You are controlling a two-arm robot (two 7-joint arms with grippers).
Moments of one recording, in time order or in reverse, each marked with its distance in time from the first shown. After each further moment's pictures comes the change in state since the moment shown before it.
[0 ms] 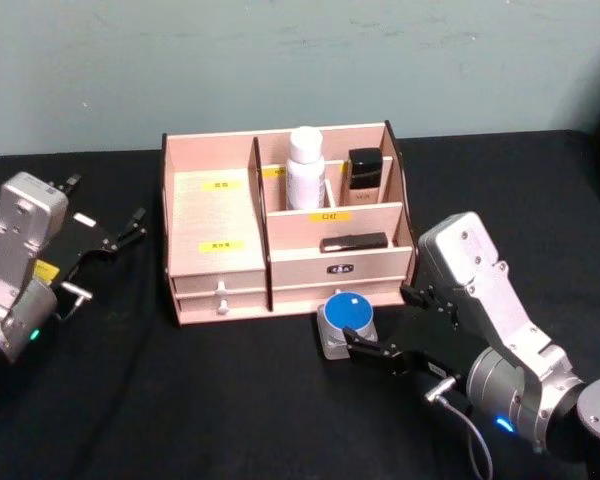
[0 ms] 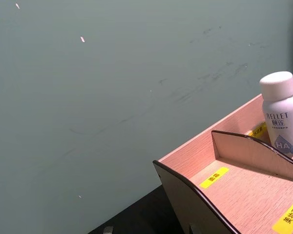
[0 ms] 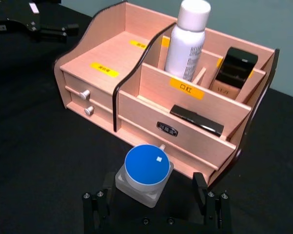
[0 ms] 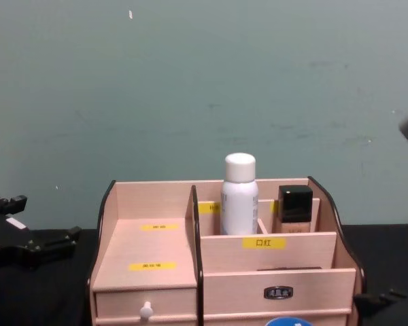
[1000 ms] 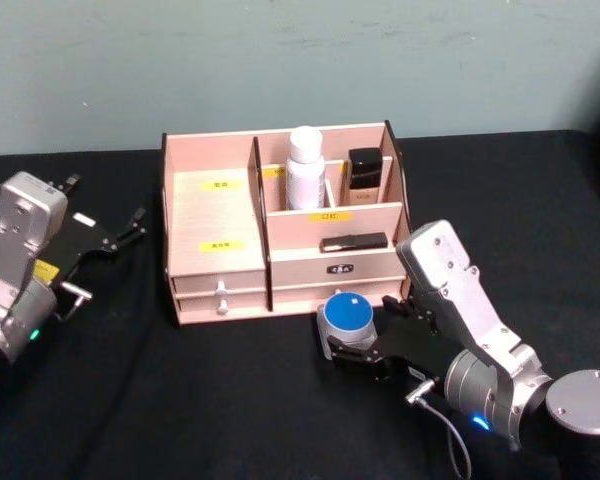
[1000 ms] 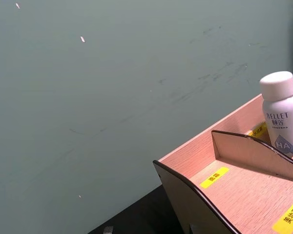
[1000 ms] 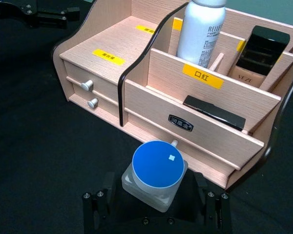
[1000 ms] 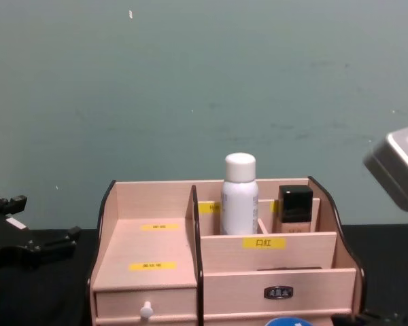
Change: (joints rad) left arm 0.000 0.000 0.000 0.000 0.000 0.000 0.000; right arm 0.038 -0.076 -0.003 0.103 -0.056 -0.005 0.065
